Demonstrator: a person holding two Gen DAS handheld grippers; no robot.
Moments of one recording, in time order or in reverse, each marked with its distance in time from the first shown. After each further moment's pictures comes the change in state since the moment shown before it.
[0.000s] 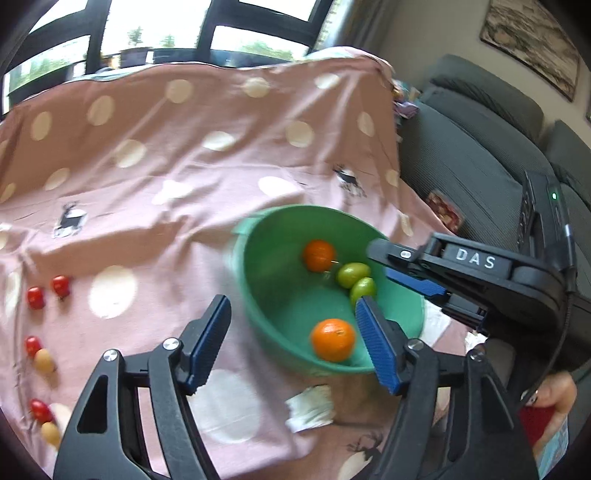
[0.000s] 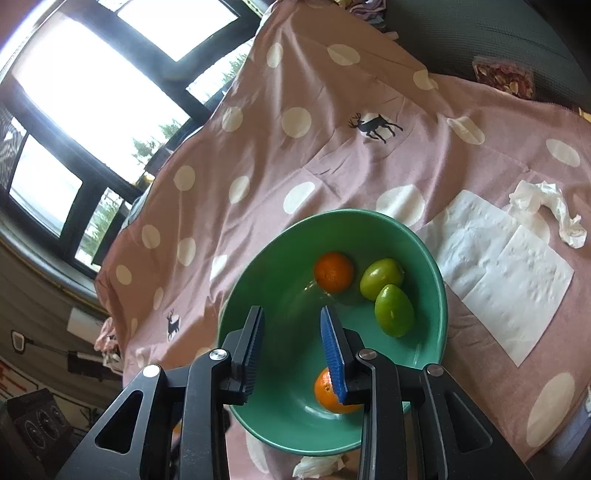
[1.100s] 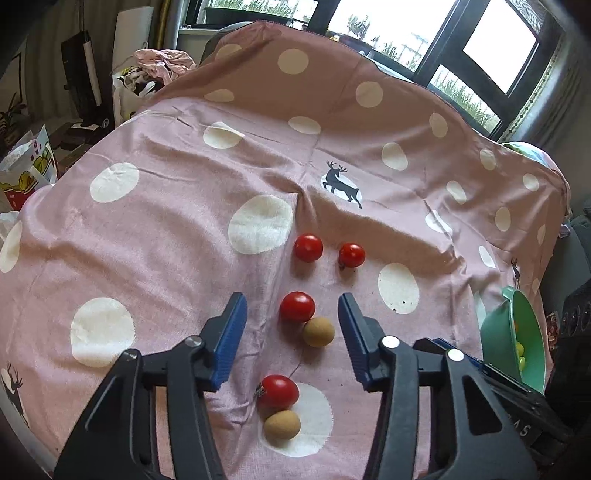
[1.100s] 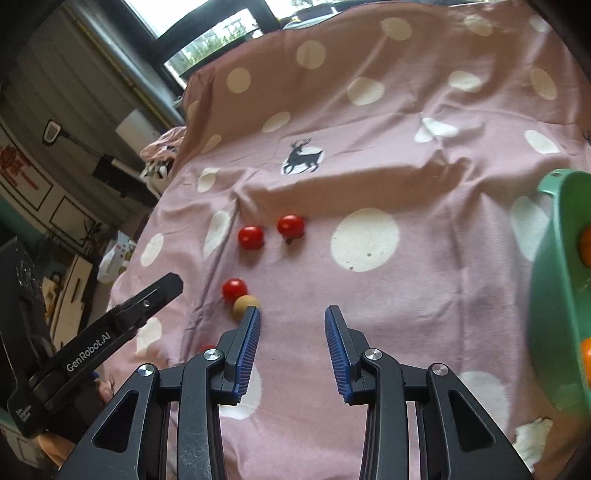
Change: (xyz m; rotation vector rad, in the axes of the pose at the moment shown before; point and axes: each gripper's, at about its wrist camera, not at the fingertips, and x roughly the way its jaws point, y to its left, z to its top) left arm -0.079 0.223 -0.049 -0.496 -0.044 0.419; right arm 0.111 0.184 -0.140 -0.578 0.404 0.191
